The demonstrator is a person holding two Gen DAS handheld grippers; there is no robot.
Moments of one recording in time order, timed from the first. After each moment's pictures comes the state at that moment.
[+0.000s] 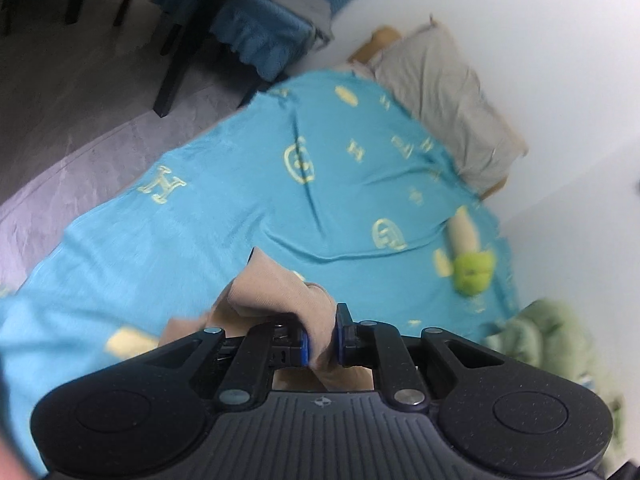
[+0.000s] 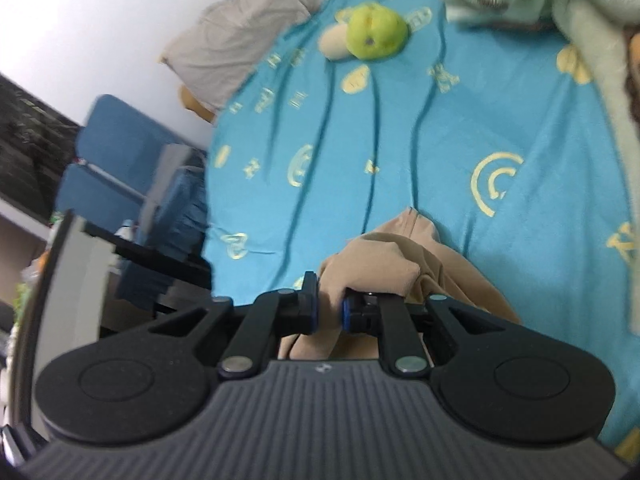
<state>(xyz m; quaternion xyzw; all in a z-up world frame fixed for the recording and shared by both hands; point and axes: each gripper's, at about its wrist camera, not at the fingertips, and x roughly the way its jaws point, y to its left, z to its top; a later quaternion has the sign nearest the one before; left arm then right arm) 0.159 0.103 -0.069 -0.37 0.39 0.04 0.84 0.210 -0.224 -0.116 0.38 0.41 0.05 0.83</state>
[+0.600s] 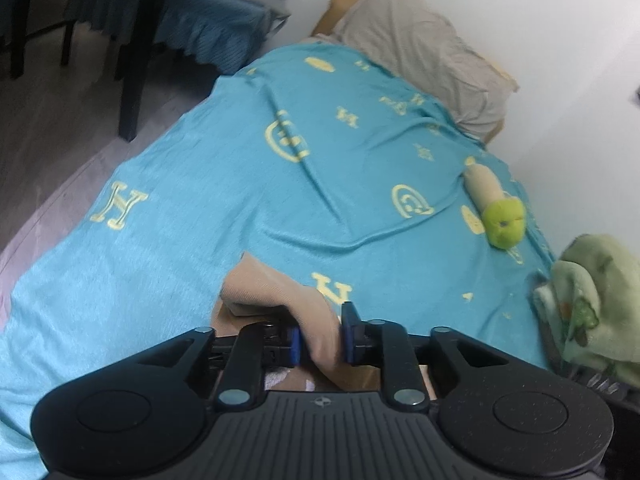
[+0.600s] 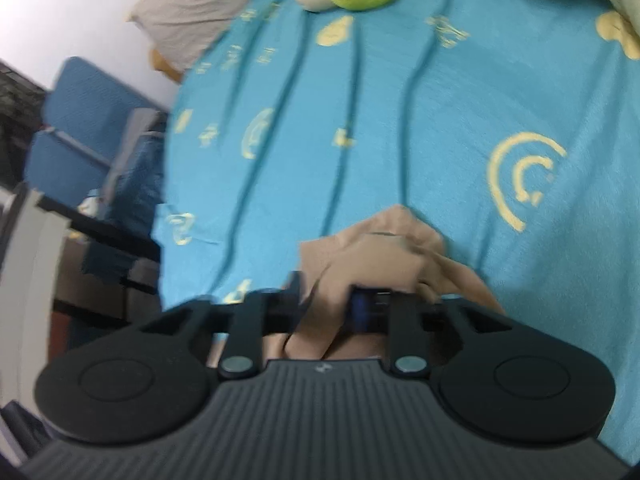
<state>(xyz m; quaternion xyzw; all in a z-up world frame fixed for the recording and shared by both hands) 0.204 0.088 -0.122 -0.26 0.39 0.00 0.88 0.253 -0.218 -0.165 0.35 0.43 0.08 0.83</state>
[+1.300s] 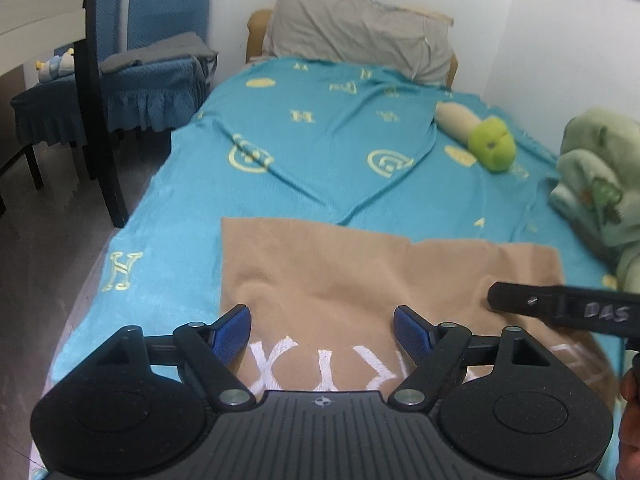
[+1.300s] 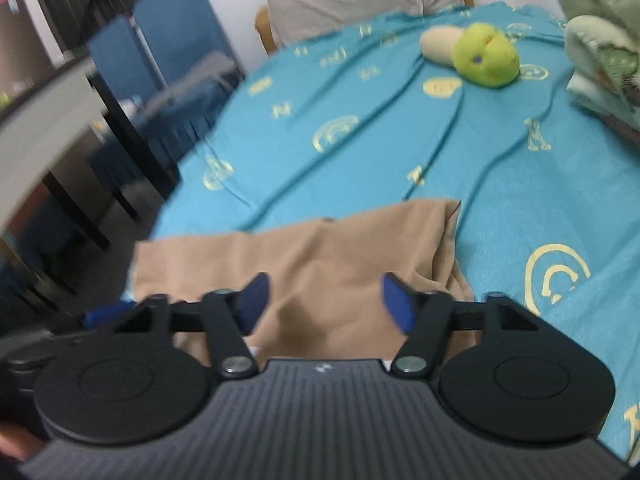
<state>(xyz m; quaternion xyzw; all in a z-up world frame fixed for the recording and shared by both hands) 0.188 0.046 -0.137 -0.05 0.39 -0.03 0.92 0.246 -0.171 -0.159 0.10 0.39 0.14 0.90</state>
